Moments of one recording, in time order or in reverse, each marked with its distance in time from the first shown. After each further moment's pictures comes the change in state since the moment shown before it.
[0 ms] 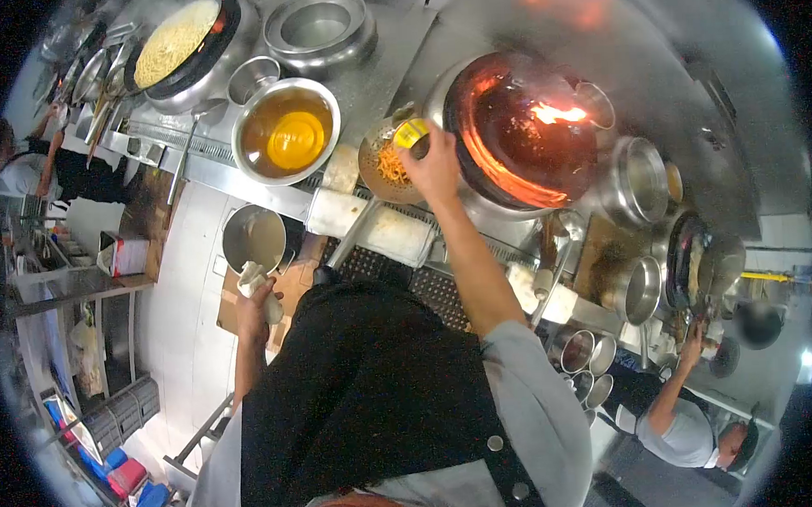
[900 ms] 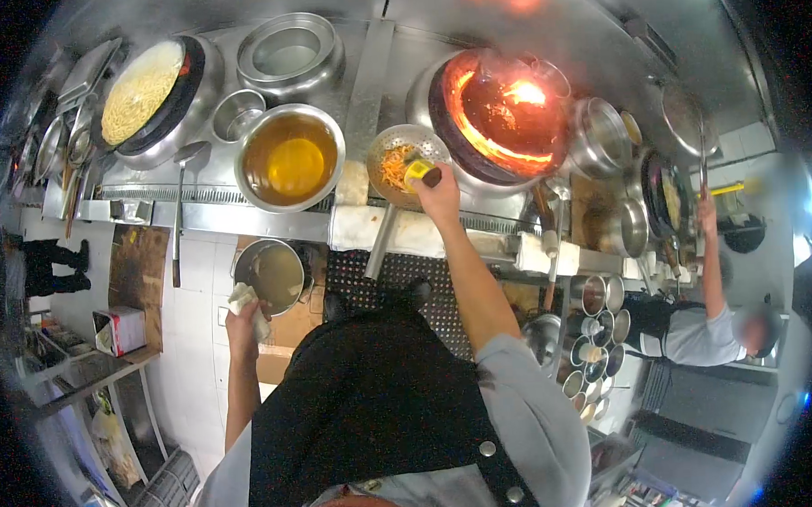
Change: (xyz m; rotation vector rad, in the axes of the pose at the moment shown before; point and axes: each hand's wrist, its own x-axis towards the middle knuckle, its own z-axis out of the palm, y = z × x) left_hand 0.092 0.070 -0.109 0.087 -0.156 -0.030; right_hand -0.077 -0.010 0.049 -0.166 0.139 0.304
